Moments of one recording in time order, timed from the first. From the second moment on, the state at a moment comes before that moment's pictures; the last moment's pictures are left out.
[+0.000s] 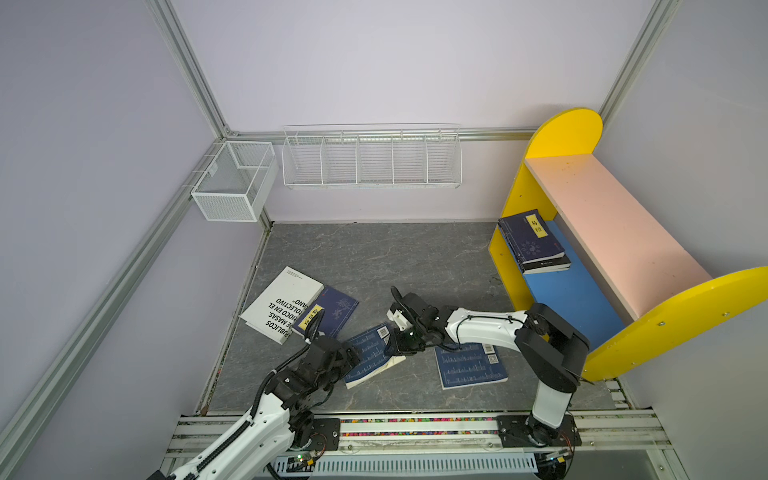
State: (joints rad) left arm -0.64 0.61 0.24 -0.50 0.00 -1.20; right arm 0.96 1.84 1.07 -0.26 -0.44 0.77
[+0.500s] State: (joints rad) left arm -0.64 0.56 0.35 -0.56 0.02 -1.18; right arm 0.94 1.75 1.15 -0.50 -0.25 0.61
